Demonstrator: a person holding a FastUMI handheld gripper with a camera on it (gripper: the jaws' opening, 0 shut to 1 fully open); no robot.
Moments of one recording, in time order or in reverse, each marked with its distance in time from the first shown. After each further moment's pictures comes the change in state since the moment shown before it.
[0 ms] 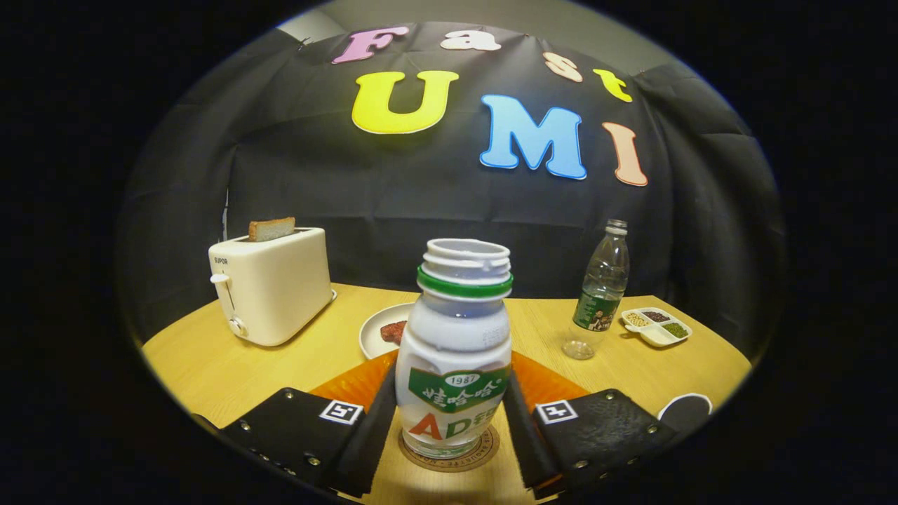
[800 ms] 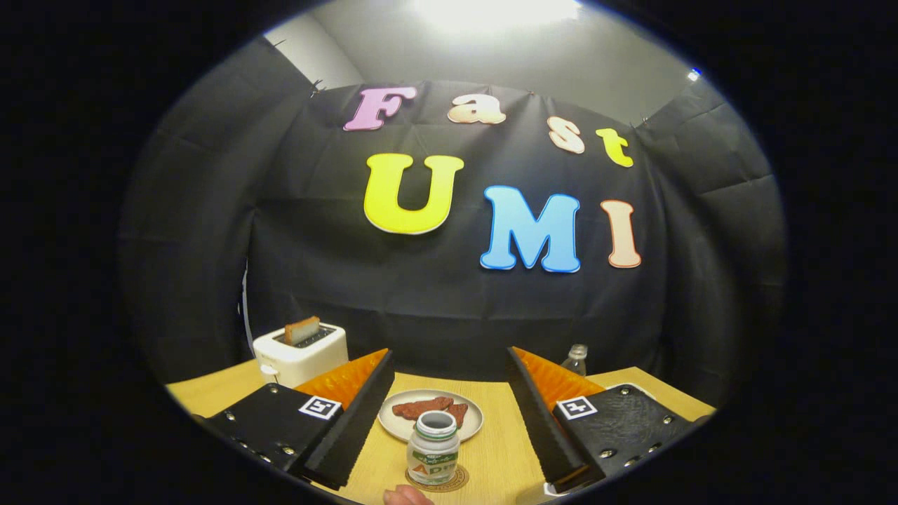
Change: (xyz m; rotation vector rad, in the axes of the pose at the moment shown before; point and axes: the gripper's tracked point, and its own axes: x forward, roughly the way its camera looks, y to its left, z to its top) arm -0.100 -0.016 0.194 -0.033 -0.293 0.057
